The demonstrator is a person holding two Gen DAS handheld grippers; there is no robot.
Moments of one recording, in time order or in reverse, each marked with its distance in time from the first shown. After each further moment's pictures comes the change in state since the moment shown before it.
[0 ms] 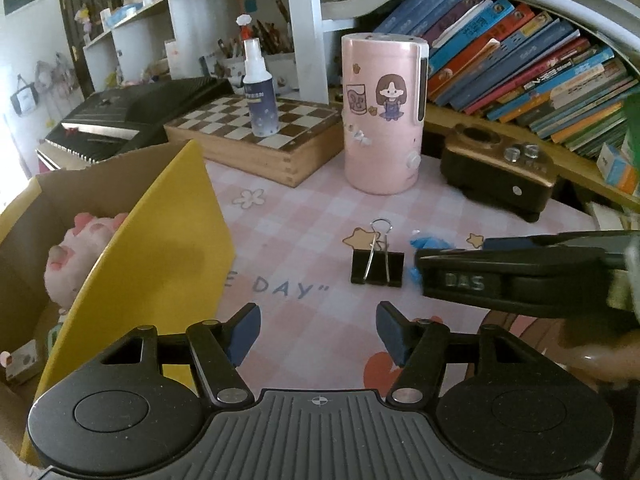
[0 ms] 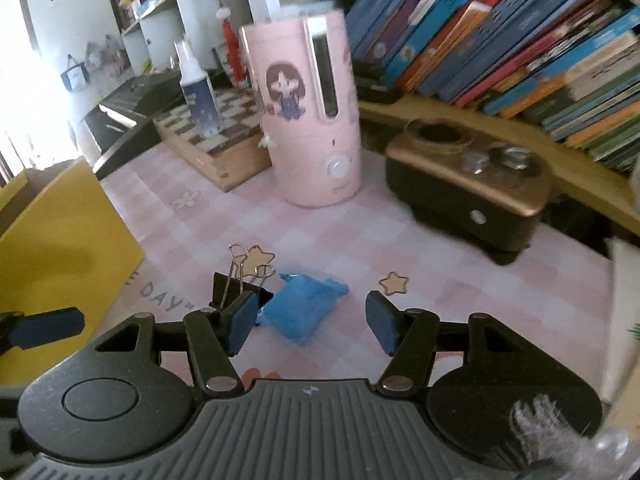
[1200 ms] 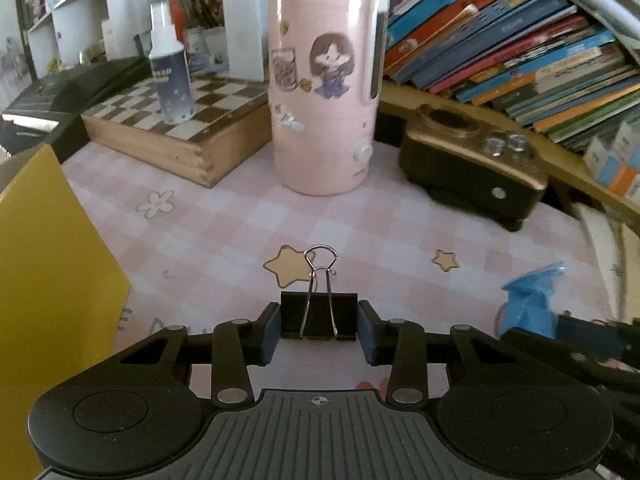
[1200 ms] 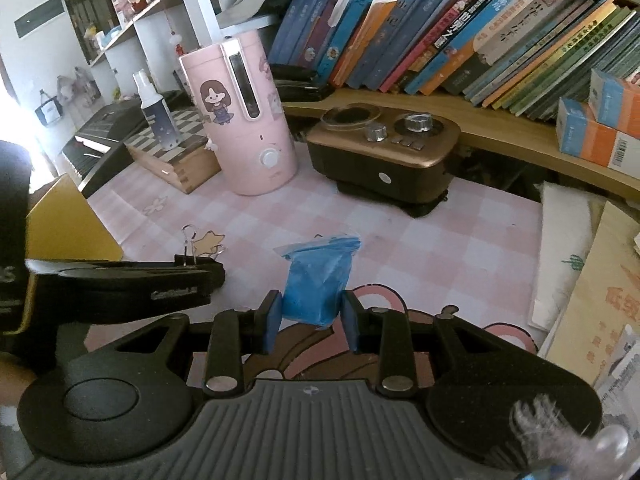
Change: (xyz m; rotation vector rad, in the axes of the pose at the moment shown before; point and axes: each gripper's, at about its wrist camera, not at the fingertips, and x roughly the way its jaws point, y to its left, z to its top) left arm 0.063 -0.029 0.027 0.024 0.054 -0.154; right arm -0.052 -0.040 -0.030 0.120 -0.040 -0.045
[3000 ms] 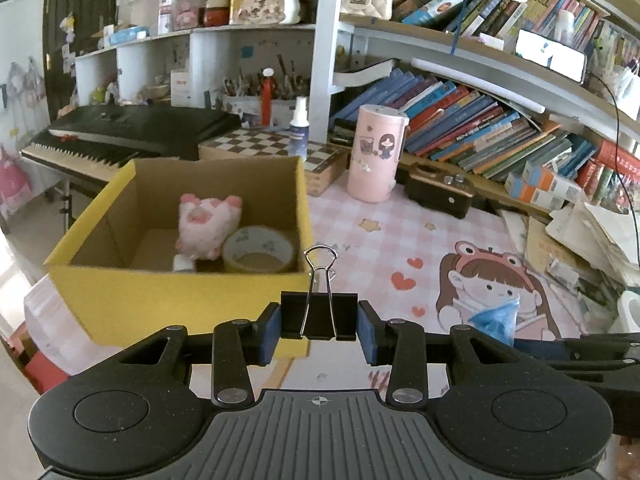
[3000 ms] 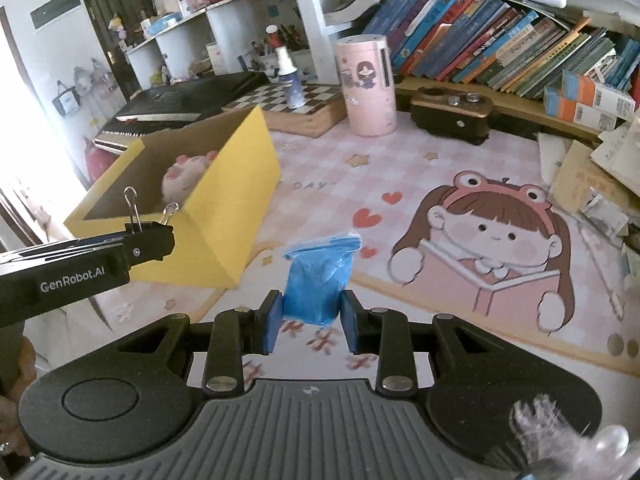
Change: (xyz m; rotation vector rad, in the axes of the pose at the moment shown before) left arm -0.244 0.150 -0.123 -0.009 -0.182 -0.099; right arm -0.160 0.195 -0.110 0.019 0.021 -0.022
